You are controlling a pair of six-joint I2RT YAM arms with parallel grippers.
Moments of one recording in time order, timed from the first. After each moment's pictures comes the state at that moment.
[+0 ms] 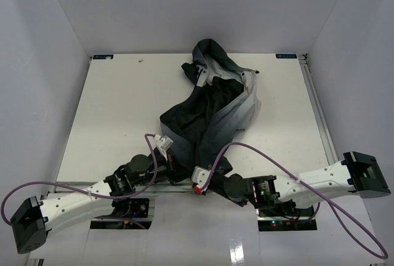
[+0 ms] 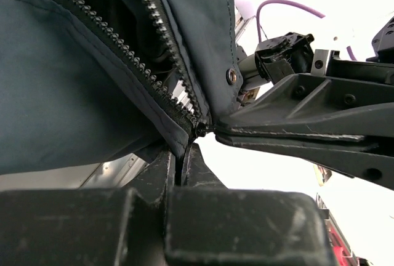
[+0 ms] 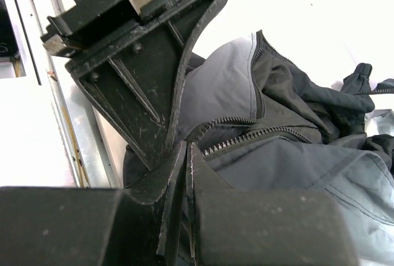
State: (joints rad) left arm -1.01 0.60 0.14 0.30 0.19 -0.80; right arm 1.67 1.08 0.50 0.35 0.60 -0.36
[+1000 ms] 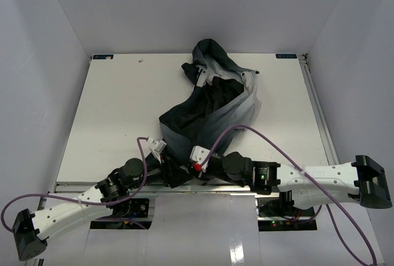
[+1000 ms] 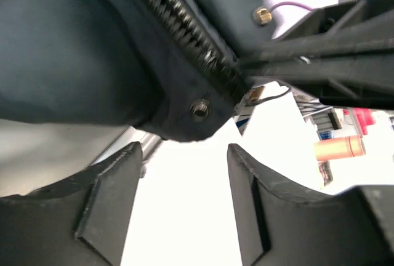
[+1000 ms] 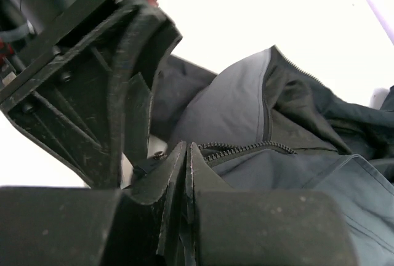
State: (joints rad) left arm -1.01 0.40 0.13 0.08 0.15 -0.83; right arm 1.45 1.07 0.63 0.19 0.27 -0.26
